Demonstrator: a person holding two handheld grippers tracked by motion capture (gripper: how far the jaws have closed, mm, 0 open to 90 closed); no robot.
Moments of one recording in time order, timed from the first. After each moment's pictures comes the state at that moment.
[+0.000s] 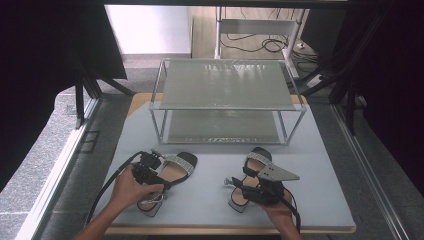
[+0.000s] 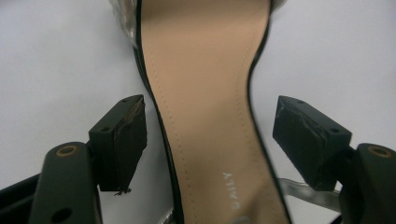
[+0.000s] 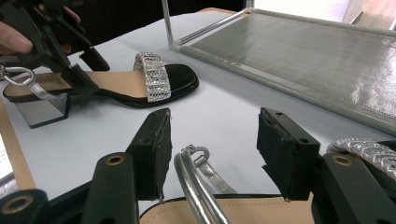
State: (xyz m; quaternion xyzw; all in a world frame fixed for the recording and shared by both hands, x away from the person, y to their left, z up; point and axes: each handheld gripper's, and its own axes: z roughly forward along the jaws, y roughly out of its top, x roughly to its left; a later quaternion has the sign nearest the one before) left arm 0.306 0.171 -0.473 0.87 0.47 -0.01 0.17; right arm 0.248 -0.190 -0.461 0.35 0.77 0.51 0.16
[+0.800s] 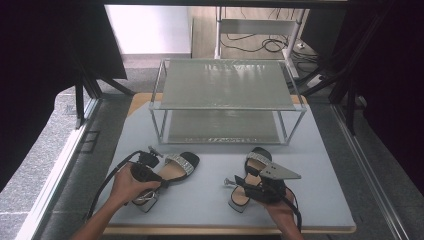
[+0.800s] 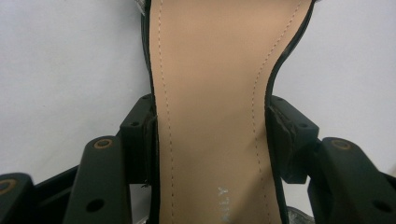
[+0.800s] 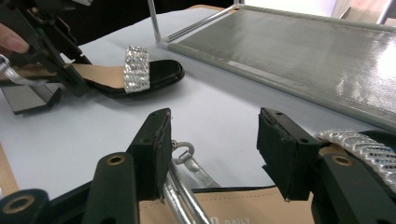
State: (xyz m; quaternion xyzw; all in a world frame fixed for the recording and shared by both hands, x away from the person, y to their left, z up) left arm 0.319 0.189 -0.478 0.85 0.48 -0.06 0.20; right arm 0.252 -0.196 -0.464 0.36 0.77 0.50 0.17
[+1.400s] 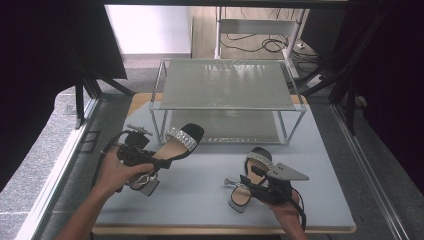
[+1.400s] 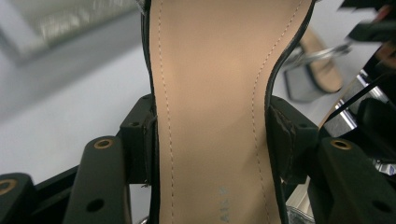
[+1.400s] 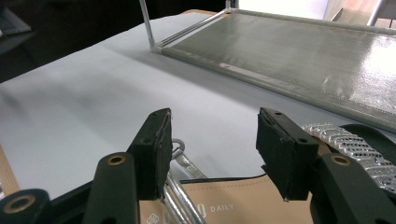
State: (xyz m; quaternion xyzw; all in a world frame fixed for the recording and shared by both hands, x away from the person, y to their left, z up) left arm 0.315 0.192 -0.378 0.84 0.43 -0.04 0.34; right arm 0.248 -0.210 -0.460 0.37 0.76 0.51 0.18
